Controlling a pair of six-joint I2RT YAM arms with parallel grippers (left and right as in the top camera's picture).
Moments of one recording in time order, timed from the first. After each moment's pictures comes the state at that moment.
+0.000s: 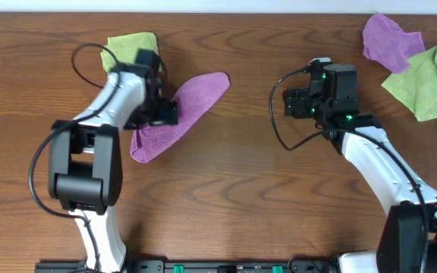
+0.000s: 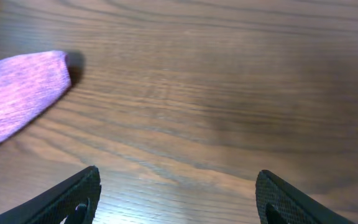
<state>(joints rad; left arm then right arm) -0.15 2.06 1.53 -1.02 0.08 -0.23 0.14 1.58 0.98 -0.19 -0.13 0.12</state>
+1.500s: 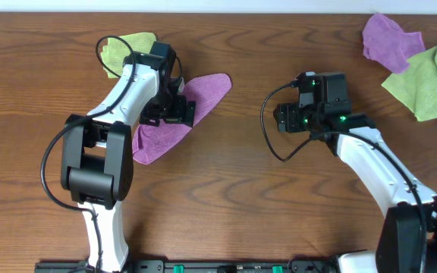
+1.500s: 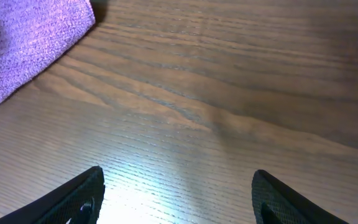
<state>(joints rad) -0.23 2.12 1.62 -1.09 0.20 -0.11 0.17 1.58 0.98 -0.36 -0.18 0.10</state>
